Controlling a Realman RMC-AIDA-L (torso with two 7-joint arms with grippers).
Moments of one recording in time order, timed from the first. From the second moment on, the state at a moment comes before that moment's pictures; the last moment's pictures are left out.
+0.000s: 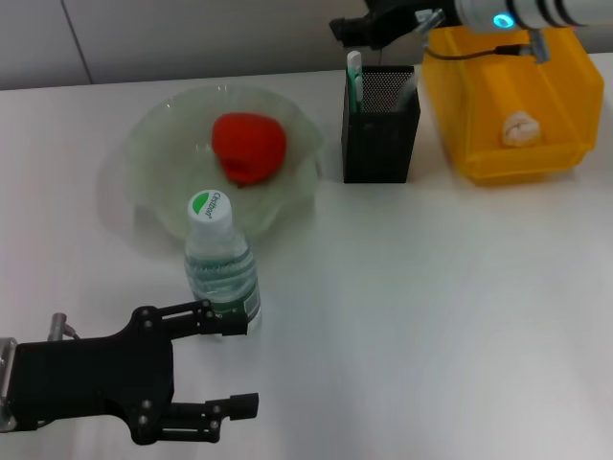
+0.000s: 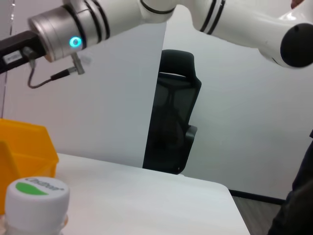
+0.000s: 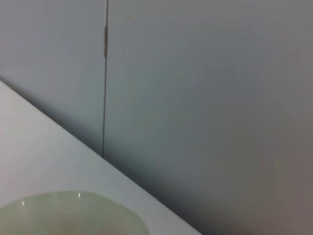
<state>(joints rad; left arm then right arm) -0.45 -2.07 0.79 0.53 1.97 1.88 -1.06 0.73 2.08 -1.23 -1.14 -2.36 -0.90 2.27</state>
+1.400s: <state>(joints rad) -0.47 -2.02 0.80 0.53 2.03 1.82 -1.28 0.35 2.01 -0.84 -0.77 -1.99 -1.80 1.39</state>
